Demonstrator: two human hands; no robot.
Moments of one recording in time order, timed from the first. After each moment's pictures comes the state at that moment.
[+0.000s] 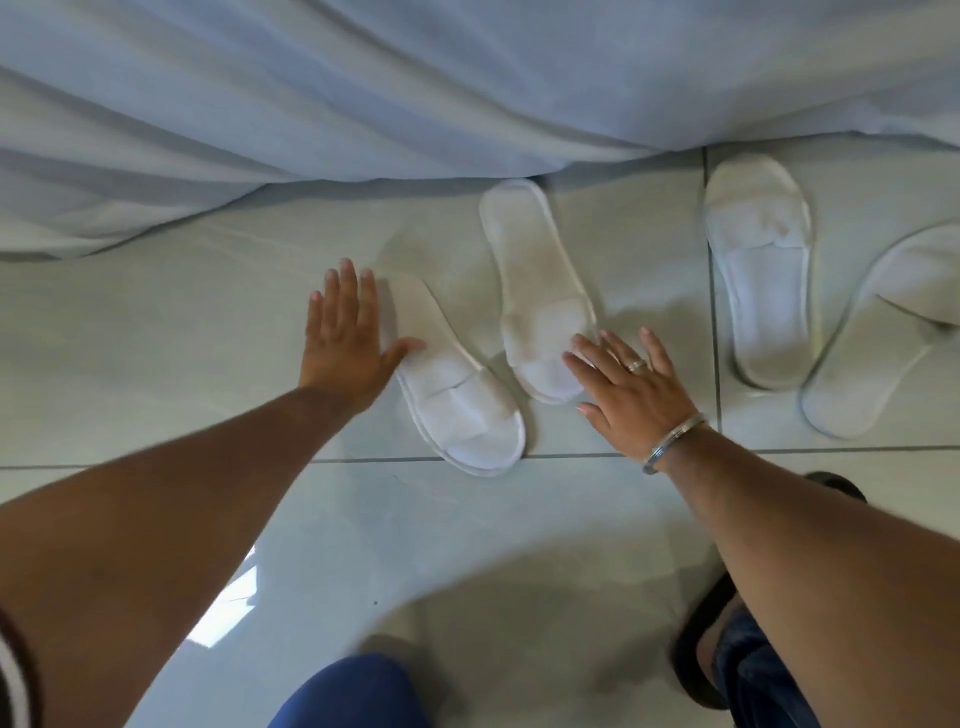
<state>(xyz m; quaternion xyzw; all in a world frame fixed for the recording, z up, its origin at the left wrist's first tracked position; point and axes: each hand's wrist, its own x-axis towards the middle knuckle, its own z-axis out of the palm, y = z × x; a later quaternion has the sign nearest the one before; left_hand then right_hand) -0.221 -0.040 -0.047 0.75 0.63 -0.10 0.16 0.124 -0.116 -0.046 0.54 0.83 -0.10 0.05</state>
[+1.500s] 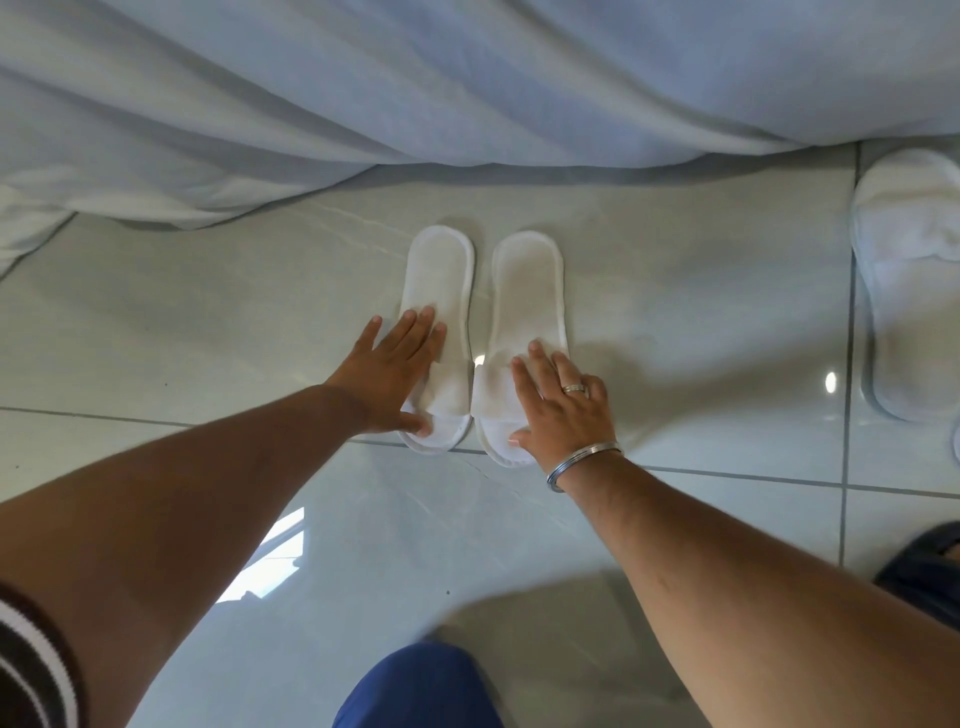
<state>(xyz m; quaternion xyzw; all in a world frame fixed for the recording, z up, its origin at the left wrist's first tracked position) -0.309 -0.061 -0.036 0.81 0.46 -0.31 0.17 -0.058 -0.123 -0.068 0.59 0.79 -0.18 0.04</state>
